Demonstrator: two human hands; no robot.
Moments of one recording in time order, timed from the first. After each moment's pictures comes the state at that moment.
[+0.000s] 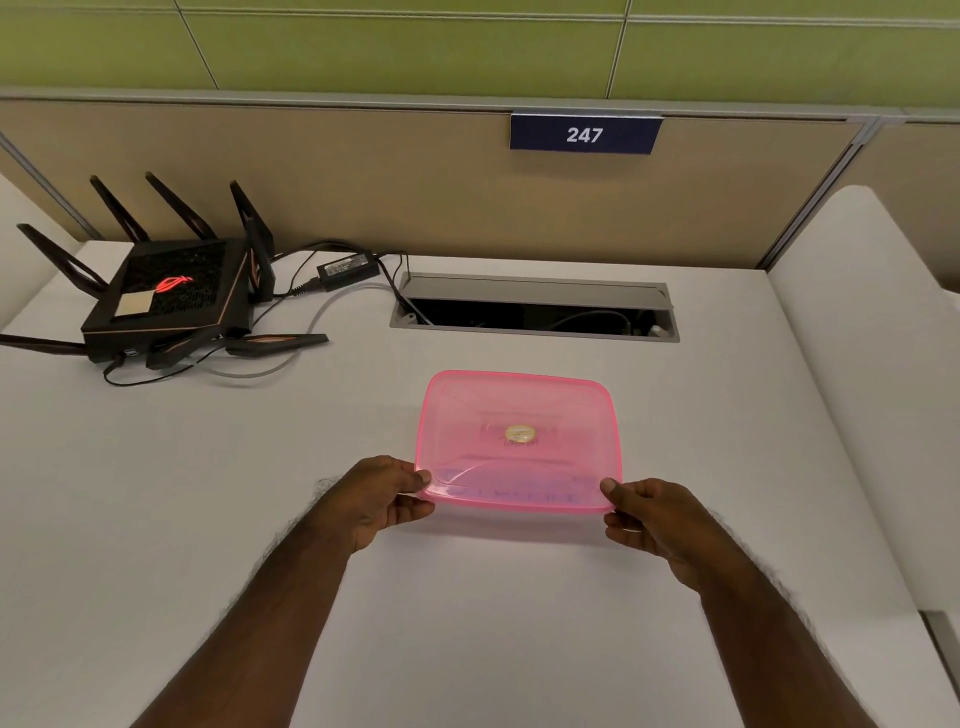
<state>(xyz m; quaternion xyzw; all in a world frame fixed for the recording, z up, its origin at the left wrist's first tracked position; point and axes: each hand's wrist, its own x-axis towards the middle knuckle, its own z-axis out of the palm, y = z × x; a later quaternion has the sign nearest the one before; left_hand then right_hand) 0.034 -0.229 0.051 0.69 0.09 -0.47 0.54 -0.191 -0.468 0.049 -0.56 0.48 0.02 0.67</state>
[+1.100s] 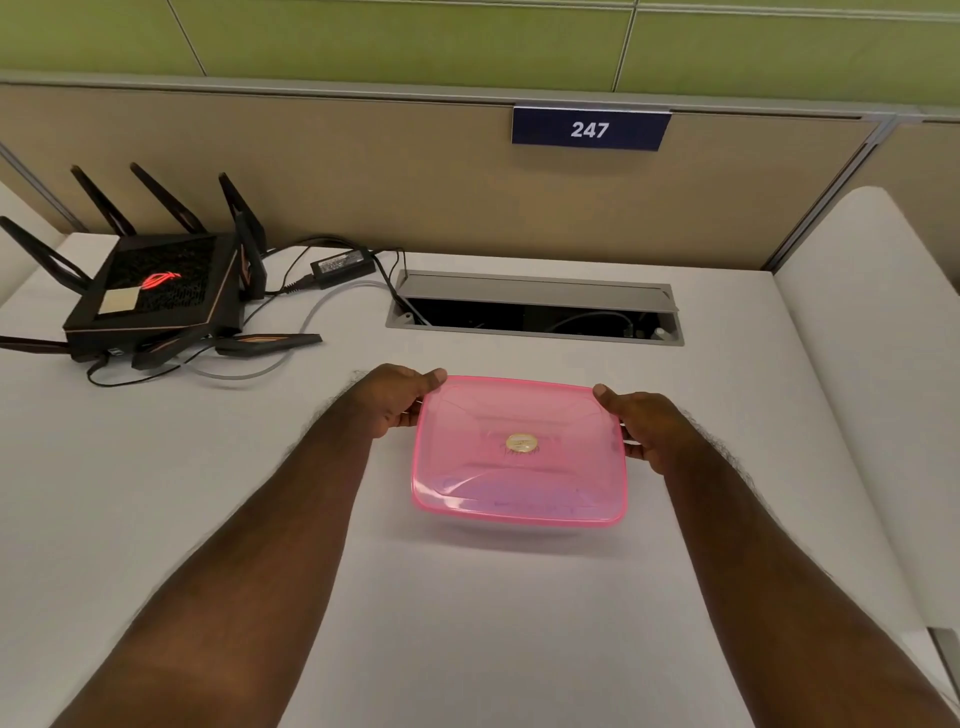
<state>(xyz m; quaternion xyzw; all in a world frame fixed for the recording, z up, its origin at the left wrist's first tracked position) 0.126 -0.312 0.052 0.77 -0.02 -0.42 0.48 -0.092 -0.528 0.054 -0.62 0.52 -0.02 0.59</state>
